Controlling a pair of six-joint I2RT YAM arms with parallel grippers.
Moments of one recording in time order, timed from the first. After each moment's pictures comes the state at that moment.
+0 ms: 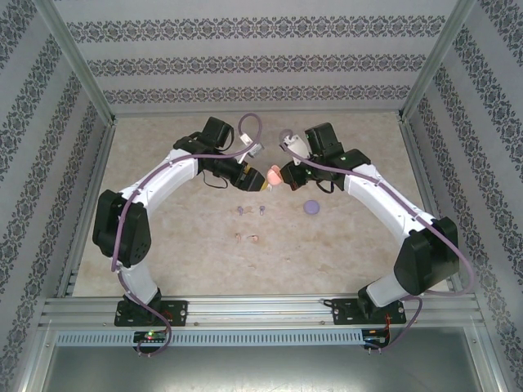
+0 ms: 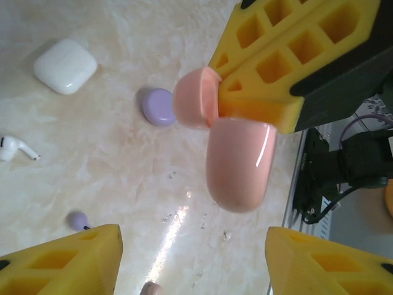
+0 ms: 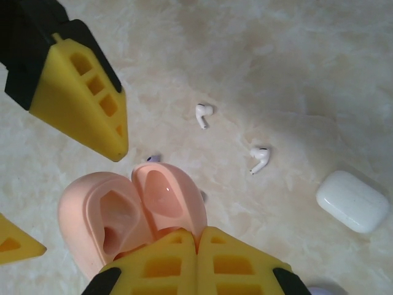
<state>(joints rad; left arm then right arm) -0.42 1.79 1.51 -0.75 0.84 0.13 0.44 1.52 1.30 -0.65 -0.38 -0.05</state>
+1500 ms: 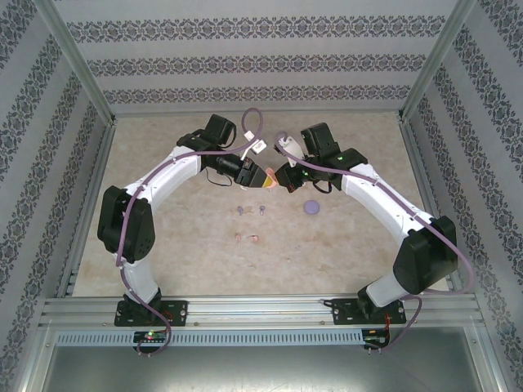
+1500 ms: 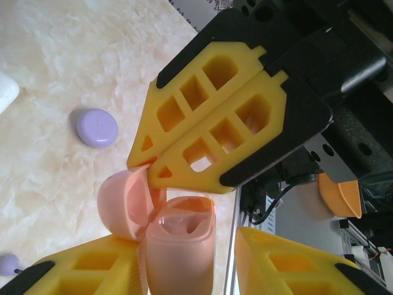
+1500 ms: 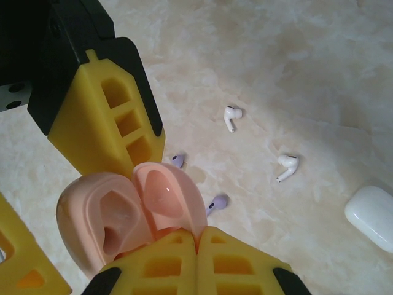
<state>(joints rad) -0.42 1.83 1.56 -0.74 1.05 0.12 0.47 1.53 1.31 -0.66 -0.43 -0.08</state>
